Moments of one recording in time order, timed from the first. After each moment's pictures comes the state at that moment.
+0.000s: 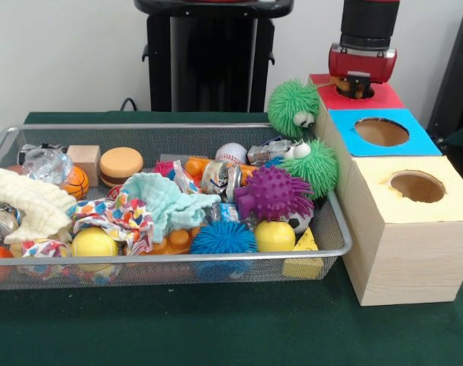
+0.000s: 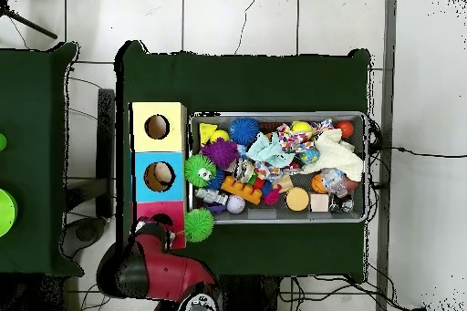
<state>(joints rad) 0.14 -0.70 0.02 2.27 0.35 -0.17 1.91</state>
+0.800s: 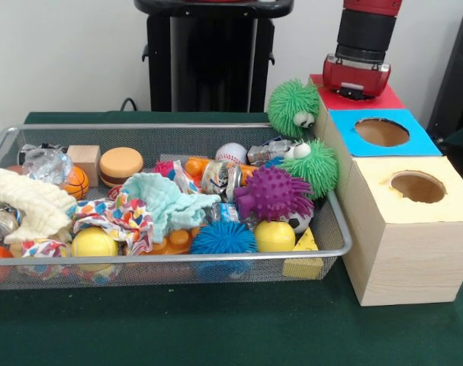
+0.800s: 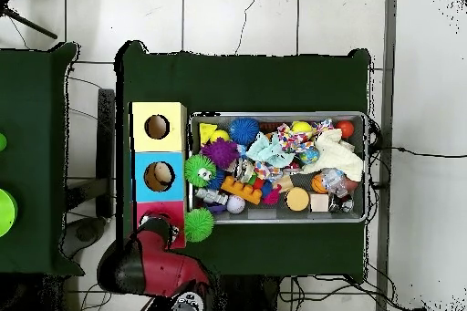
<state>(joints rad) 0.25 -0.63 -0.09 2.20 0.39 -0.24 1.91</state>
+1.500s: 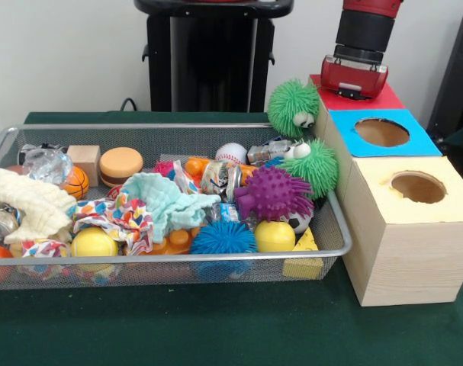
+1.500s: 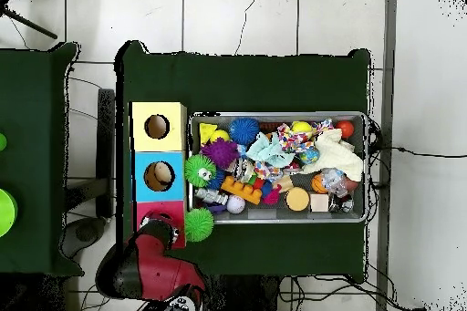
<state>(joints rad) 0.30 -0.60 -0.13 2.20 0.38 -0.31 1.94</state>
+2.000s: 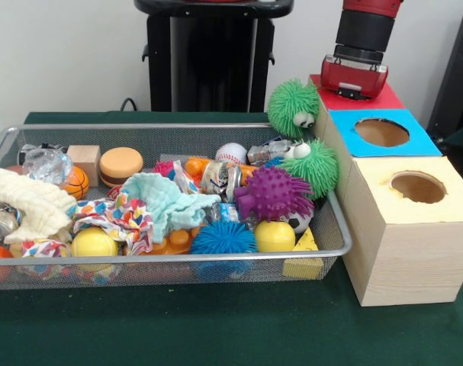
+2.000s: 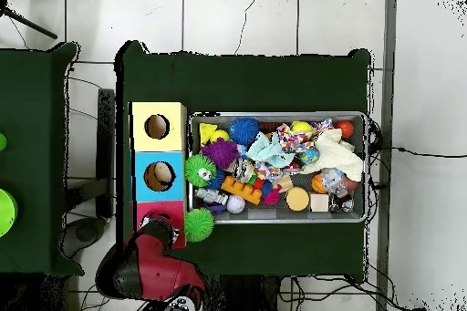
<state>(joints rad) 0.30 -0.60 -0.14 2.20 0.38 -0.31 1.94</state>
